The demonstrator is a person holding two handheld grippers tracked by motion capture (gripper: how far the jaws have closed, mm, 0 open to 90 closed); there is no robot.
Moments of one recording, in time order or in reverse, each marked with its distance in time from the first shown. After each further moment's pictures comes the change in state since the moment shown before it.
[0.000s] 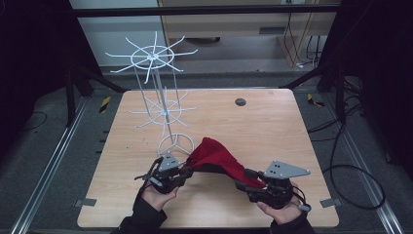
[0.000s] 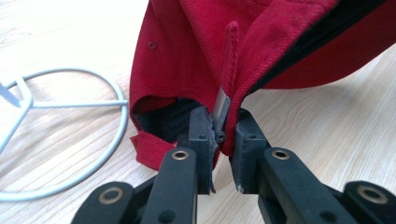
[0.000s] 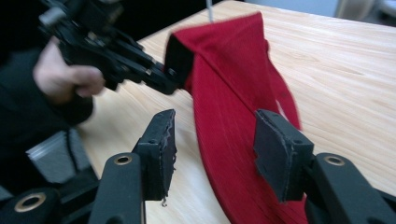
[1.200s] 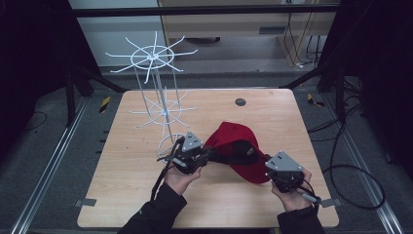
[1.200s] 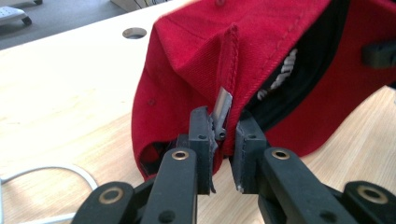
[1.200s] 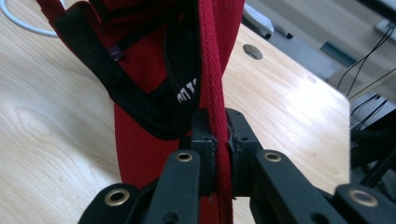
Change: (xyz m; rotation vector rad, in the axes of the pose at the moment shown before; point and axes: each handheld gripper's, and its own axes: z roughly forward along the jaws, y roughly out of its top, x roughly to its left) left arm -0.027 0.074 0.032 -0.088 0.014 0.024; right arm -0.035 -0.001 0.002 0.179 -0.548 -0.321
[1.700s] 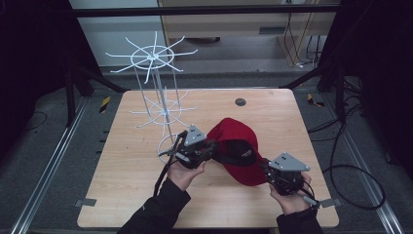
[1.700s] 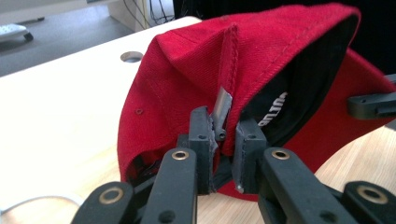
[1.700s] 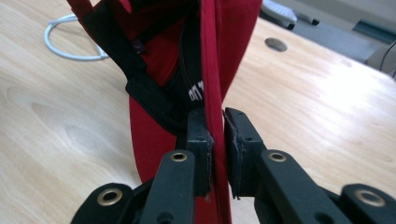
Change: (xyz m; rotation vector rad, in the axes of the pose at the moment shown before) left arm -0.002 0.022 -0.007 -0.051 -0.002 -0.003; right arm 0.002 -0.004 -0.004 -0.019 0.106 0.179
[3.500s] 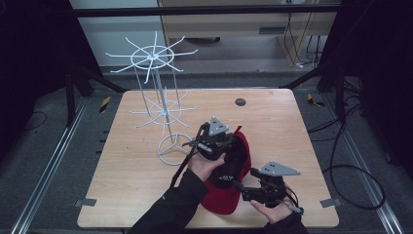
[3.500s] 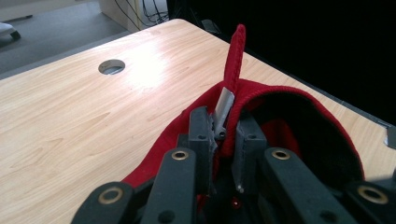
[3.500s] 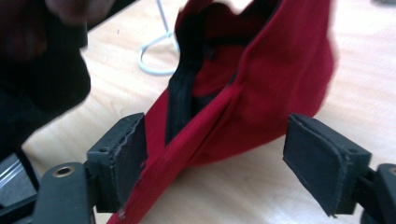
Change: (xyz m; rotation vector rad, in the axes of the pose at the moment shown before) left arm -0.023 0.036 0.046 0.017 -0.007 0.016; right arm 0.035 -0.015 0.019 -0.015 0.296 0.266
